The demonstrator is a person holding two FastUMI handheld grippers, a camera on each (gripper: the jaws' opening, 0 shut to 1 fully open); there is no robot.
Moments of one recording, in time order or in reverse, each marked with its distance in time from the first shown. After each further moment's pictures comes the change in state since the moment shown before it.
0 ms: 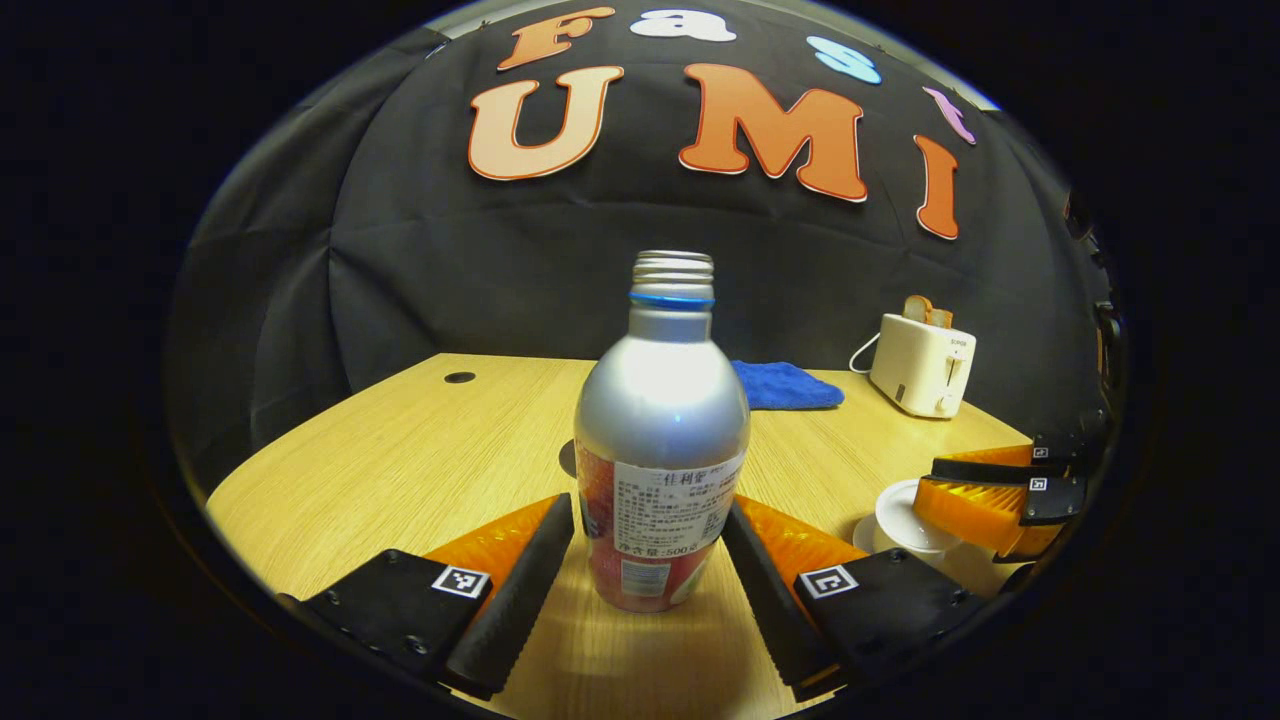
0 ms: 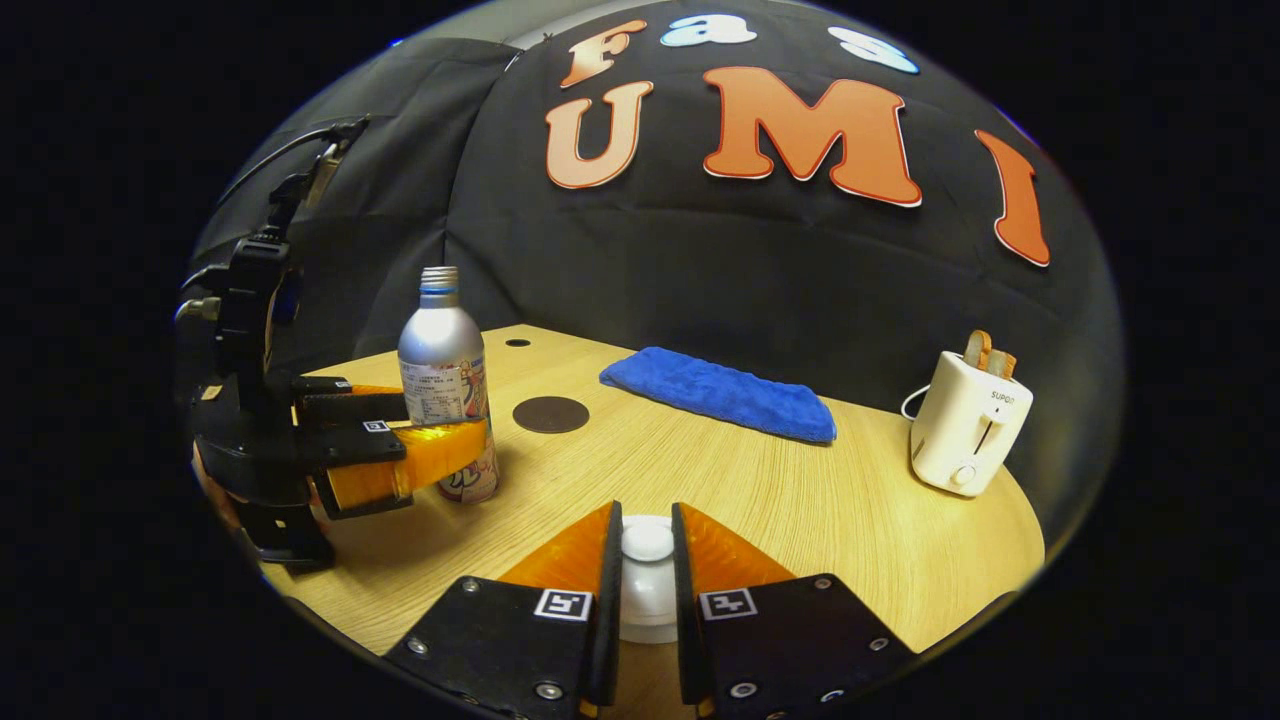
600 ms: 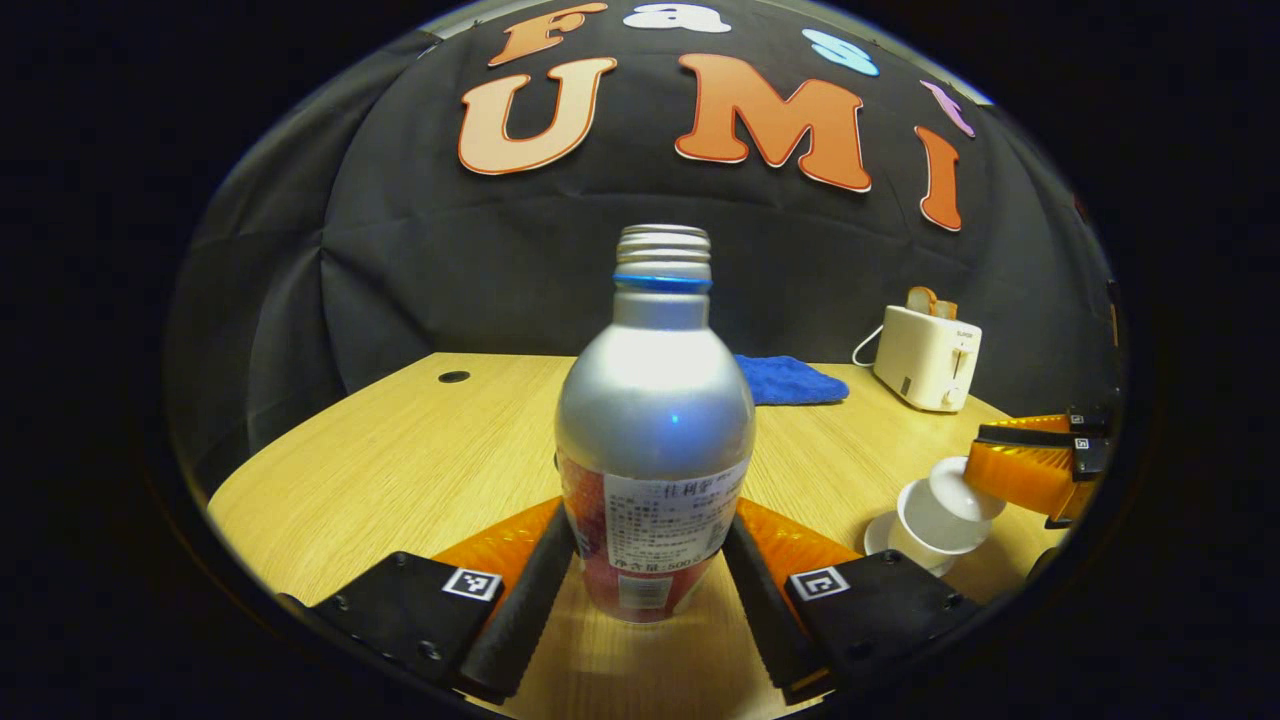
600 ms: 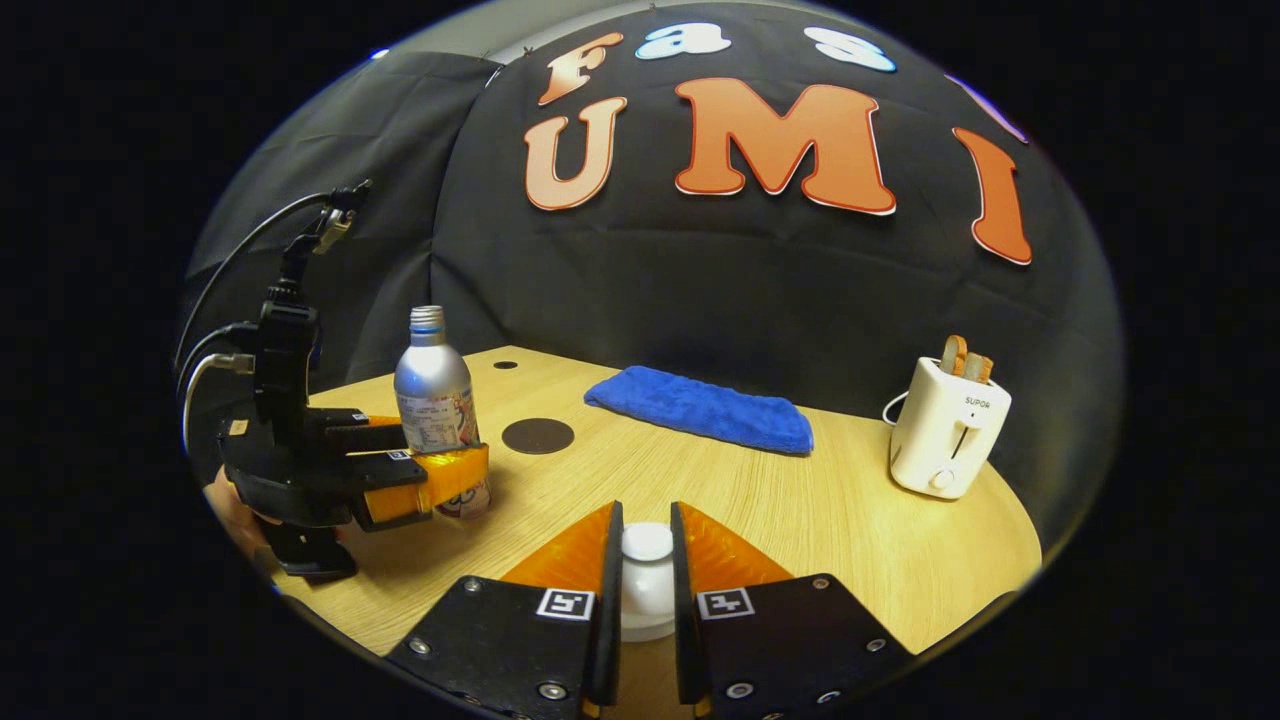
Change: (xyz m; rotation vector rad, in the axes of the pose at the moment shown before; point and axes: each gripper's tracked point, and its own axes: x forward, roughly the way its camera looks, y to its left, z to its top) left arm 0.013 0.000 -0.003 0.023 0.021 0.001; right arm -0.015 -0.018 0.018 0.027 -0.043 -0.035
